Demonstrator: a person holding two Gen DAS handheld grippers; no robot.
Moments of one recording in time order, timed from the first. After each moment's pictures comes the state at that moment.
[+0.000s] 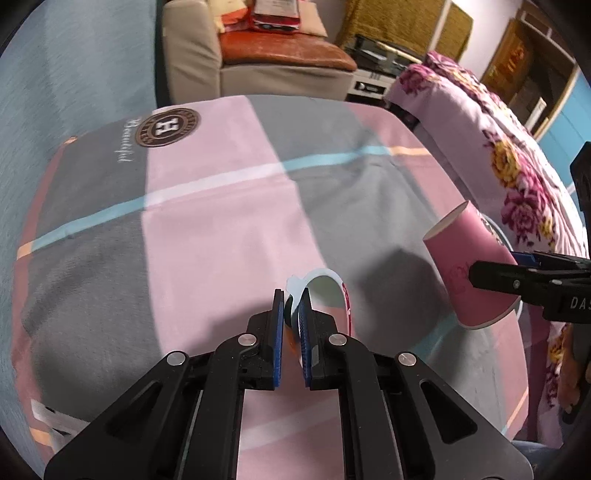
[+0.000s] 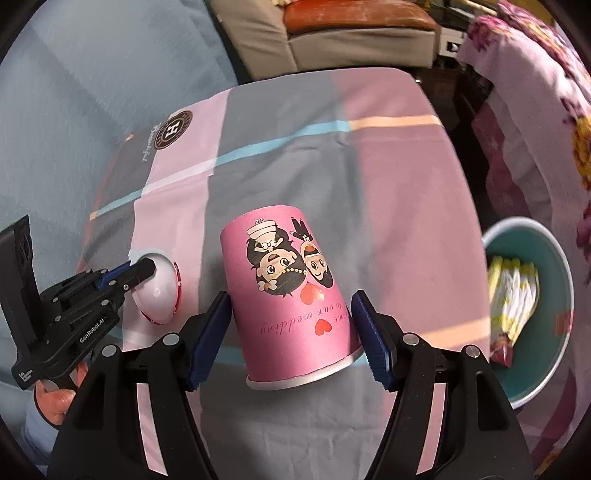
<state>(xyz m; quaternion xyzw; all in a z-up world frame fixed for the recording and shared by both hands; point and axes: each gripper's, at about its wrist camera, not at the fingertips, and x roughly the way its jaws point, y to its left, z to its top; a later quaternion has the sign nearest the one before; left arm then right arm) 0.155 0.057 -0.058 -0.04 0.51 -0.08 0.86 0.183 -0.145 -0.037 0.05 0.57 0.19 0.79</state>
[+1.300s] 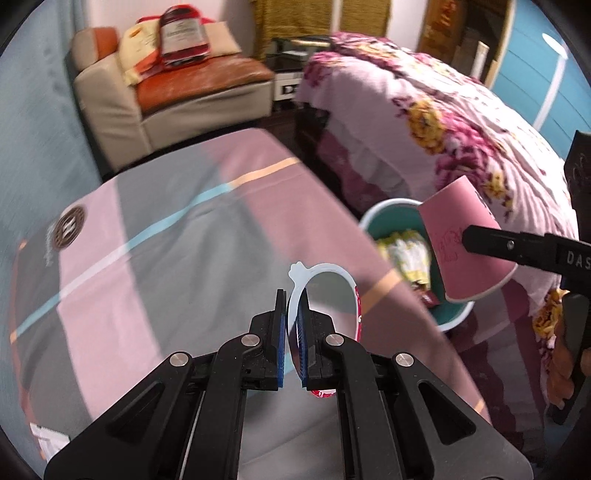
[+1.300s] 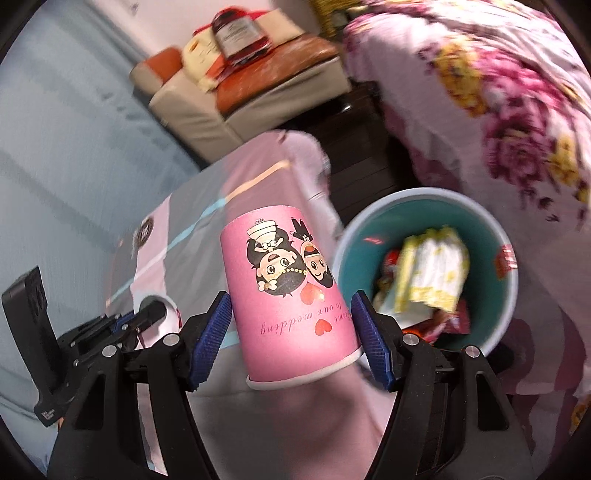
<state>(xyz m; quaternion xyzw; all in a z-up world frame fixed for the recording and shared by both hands) 0.152 -0.122 -0.006 0.06 0.48 -0.16 0.86 0.137 -0.341 -0.014 0.23 0.48 0.11 0.84</state>
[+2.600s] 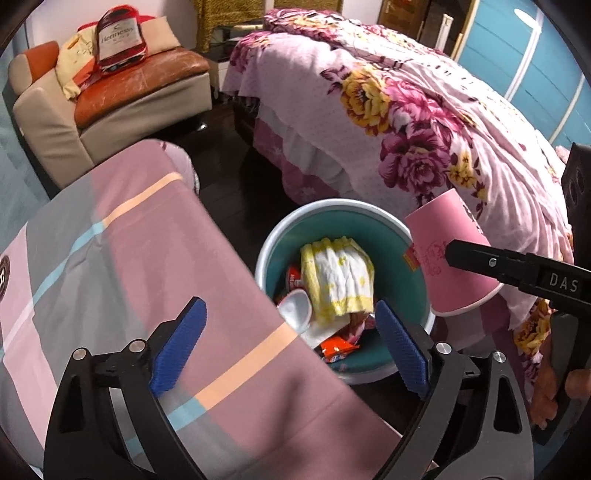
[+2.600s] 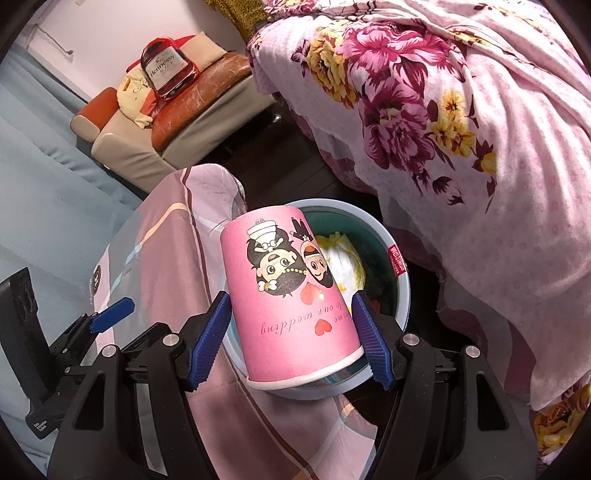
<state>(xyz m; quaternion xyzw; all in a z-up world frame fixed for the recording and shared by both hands) 0.188 -0.239 -0.038 0.08 0.50 -0.22 0.83 0.139 -0.445 -0.049 0.27 0.50 0.02 0.83</state>
